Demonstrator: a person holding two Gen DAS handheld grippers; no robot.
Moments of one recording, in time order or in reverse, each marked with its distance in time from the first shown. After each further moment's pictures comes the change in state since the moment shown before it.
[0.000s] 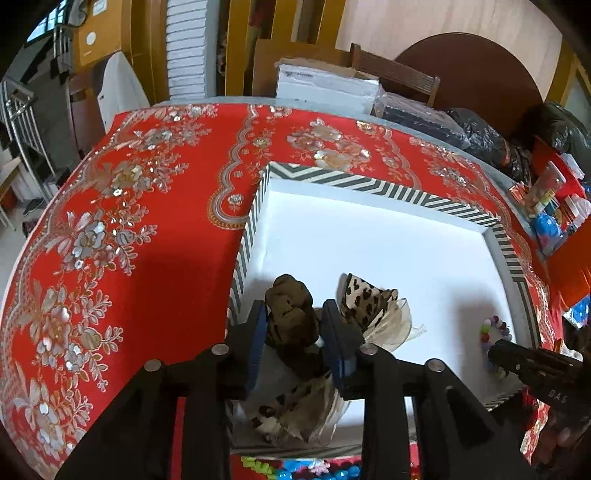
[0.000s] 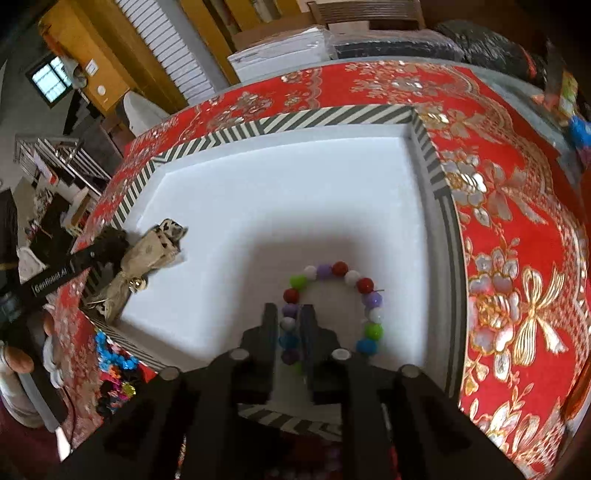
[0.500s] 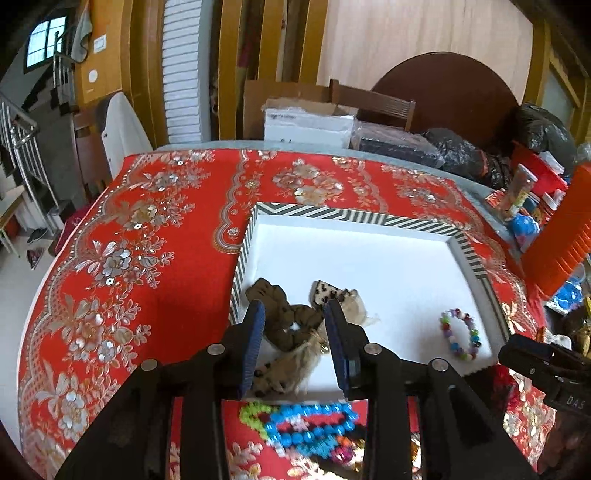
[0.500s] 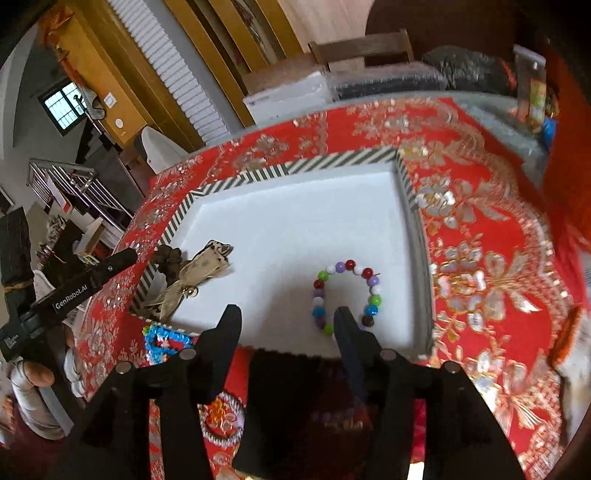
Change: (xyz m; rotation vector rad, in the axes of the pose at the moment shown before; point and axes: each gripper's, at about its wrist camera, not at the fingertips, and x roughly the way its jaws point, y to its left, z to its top) left arm -0.069 -0.019 -0.017 0.060 -0.130 -0.005; right arm -0.076 0.027 -0.032 -0.034 -0.173 -0.006
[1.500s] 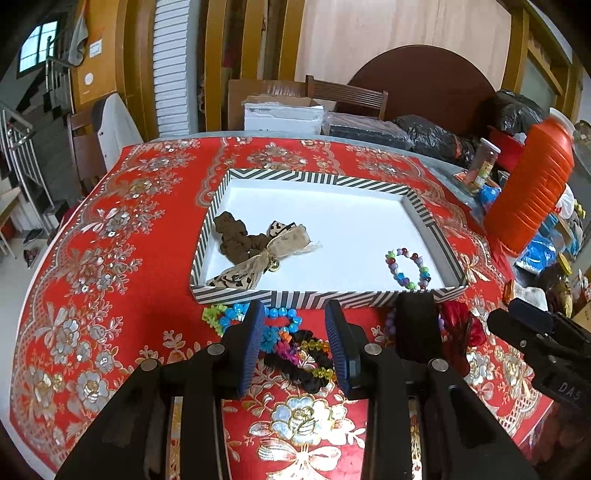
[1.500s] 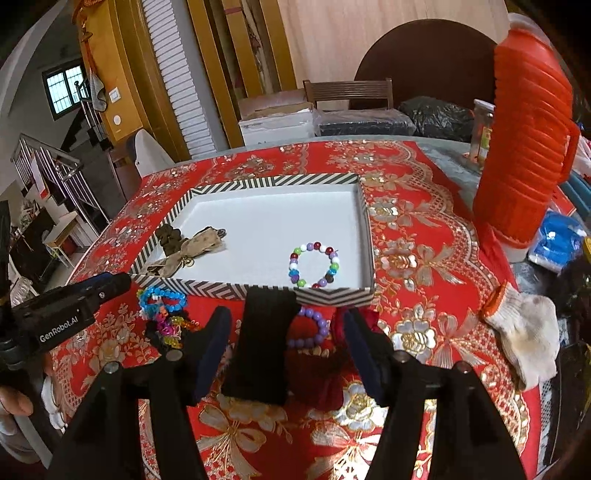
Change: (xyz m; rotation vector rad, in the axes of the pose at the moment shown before) left arm -0.062 -0.042 -0.071 0.035 0.006 -0.030; right arm -0.072 0.016 -0.062 -0.068 -0.103 -0.129
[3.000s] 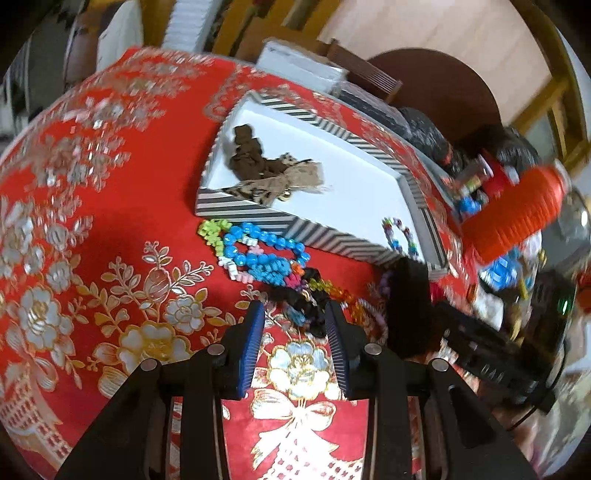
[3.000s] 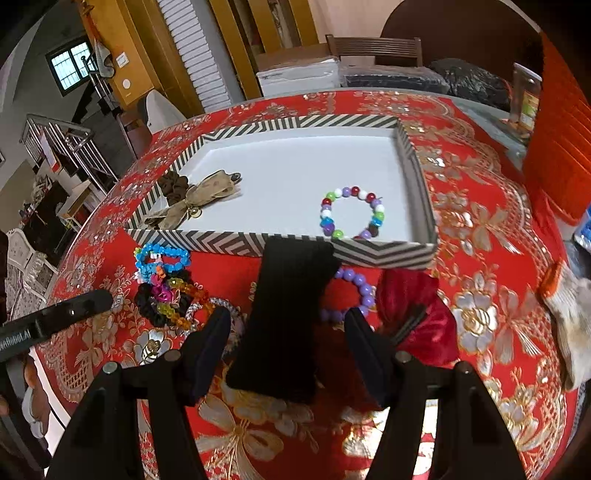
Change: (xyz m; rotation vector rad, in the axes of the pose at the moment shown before) left arm 0.027 0.064 -0.030 -0.299 0.198 -0.246; right arm 0.069 0.015 -0.014 -0.040 0.171 0.071
